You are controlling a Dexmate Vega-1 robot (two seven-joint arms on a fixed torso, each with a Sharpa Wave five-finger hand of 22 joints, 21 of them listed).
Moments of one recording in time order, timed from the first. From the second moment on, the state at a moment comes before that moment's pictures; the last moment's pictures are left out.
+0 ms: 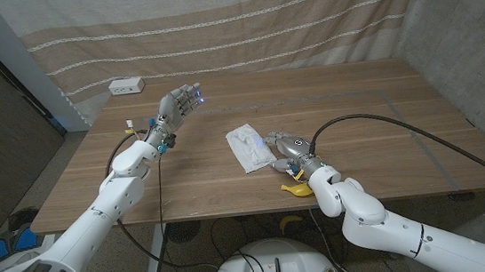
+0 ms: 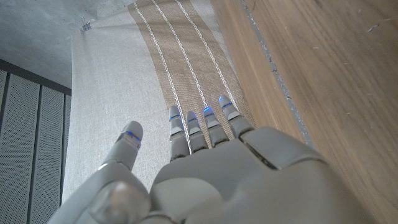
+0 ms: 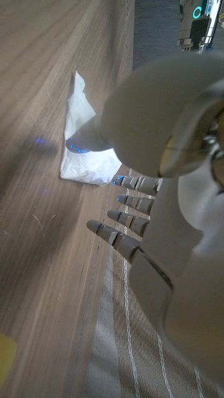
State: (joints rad) left arm 0.85 0.60 0.33 -1.33 -0.74 -0.36 -0.28; left_hand 0.03 0.08 0.72 -0.10 0.17 0.37 -0.02 0.20 0.18 0.21 -0.05 0.22 0.19 0.20 0.00 0.19 0.18 0.15 0.10 0.27 0.20; right arm -0.97 -0.71 -0.89 -2.05 -0.81 -0.62 -0.03; right_hand 1.07 0.01 0.36 -0.17 0.19 0.28 -0.21 0.18 0.21 0.09 -0.09 0.18 0.27 0.05 -0.04 0.29 0.46 0.25 0.04 0.39 0.18
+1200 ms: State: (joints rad) left arm 0.92 0.60 0.29 -1.38 -0.78 -0.35 -0.24; left_hand 0.03 0.08 0.73 -0.09 0.17 0.33 -0.03 0.18 0.18 0.17 -0.05 0.20 0.19 0.20 0.00 0.19 0.18 0.16 0.11 0.27 0.20; right arm -0.91 -0.72 -0.89 -2.01 -0.85 -0.49 0.10; right_hand 1.06 0.06 0.35 -0.13 0.18 0.43 -0.22 0.25 0.20 0.07 -0.12 0.20 0.25 0.05 -0.04 0.29 0.48 0.25 0.02 0.37 0.18
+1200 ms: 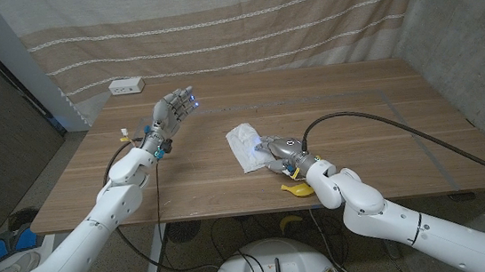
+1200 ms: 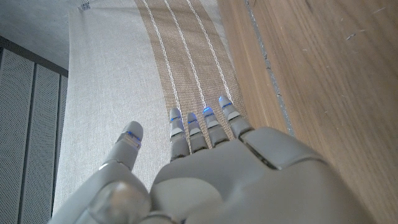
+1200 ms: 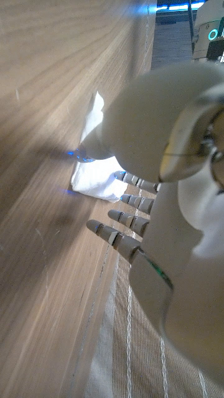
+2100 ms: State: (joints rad) left arm 0.95 0.60 0.27 -1.39 -0.79 -0.38 -0.23; left_hand 0.03 0.08 0.73 -0.10 0.17 0.29 -0.04 0.18 0.18 0.14 -0.04 0.19 0.19 0.20 0.00 0.19 0.18 0.16 0.11 0.26 0.20; right arm -0.88 -0.70 -0.88 -1.98 -0.87 -0.44 0.17; right_hand 0.97 0.12 0.32 -0.15 0.18 0.89 -0.29 0.39 0.20 0.28 -0.17 0.27 0.22 0.13 -0.04 0.35 0.50 0.30 -0.01 0.38 0.19
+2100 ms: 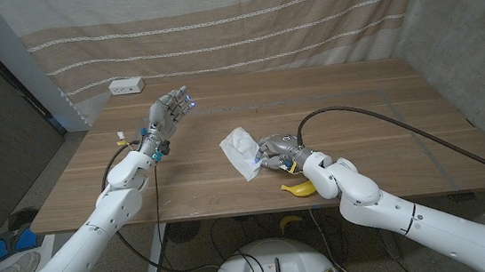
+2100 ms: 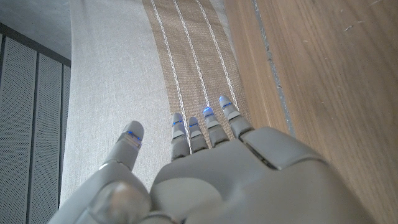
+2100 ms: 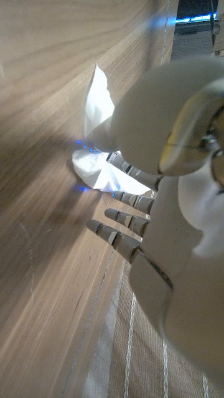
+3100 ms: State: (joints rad) left arm 0.99 0.61 0.25 -1.42 -0.79 -0.39 -0.21; left_hand 0.03 0.08 0.73 -0.11 0.17 0.29 -0.04 0.18 0.18 0.13 -0.05 0.19 0.19 0.20 0.00 0.19 0.18 0.16 0.11 0.26 0.20; right arm -0.92 -0.69 -0.78 -2.01 -0.67 -0.36 0.03; right_hand 0.96 0.13 0.30 -0.15 0.19 0.99 -0.17 0.40 0.20 0.36 -0.18 0.27 0.22 0.15 -0.04 0.37 0.50 0.32 -0.02 0.38 0.19
